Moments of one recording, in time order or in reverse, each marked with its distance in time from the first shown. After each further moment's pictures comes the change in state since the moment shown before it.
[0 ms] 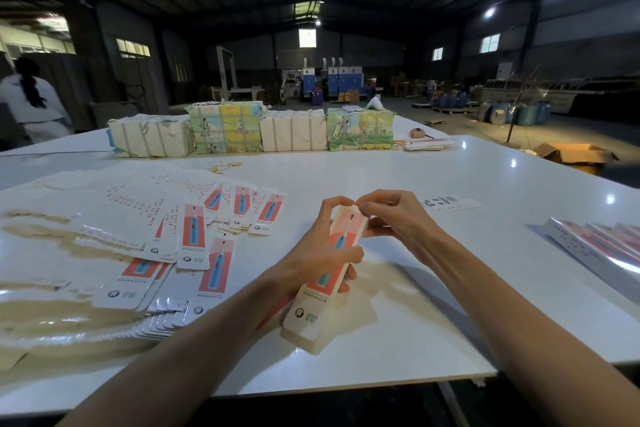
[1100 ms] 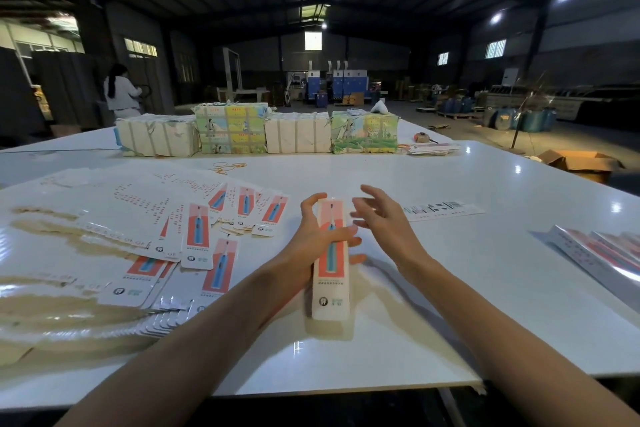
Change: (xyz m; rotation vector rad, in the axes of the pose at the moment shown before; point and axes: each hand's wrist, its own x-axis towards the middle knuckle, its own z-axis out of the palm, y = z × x) left_hand 0.014 -0.001 -0.005 -0.524 0.219 -0.168; right_hand 0.002 0.017 0.032 -0.136 0.124 -0.124
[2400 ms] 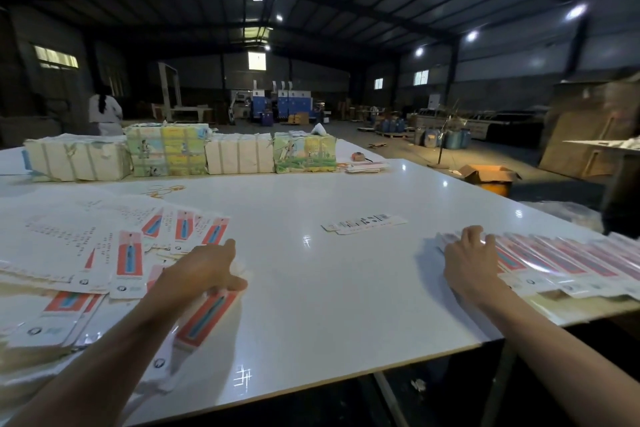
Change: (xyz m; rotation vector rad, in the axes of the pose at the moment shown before) left_hand -0.020 0.047 -0.056 1.722 -0.096 -0.089; right_hand -0.077 0.018 -0.212 -1.954 0.148 0.444
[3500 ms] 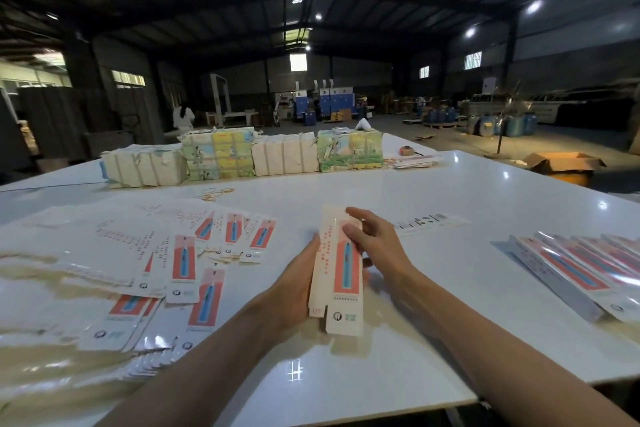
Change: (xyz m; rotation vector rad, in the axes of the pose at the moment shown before) left_hand 0.019 0.066 0.044 -1.940 -0.207 0.204; right_hand -0.004 -0.191 -0.102 2.087 -0.276 -0.372
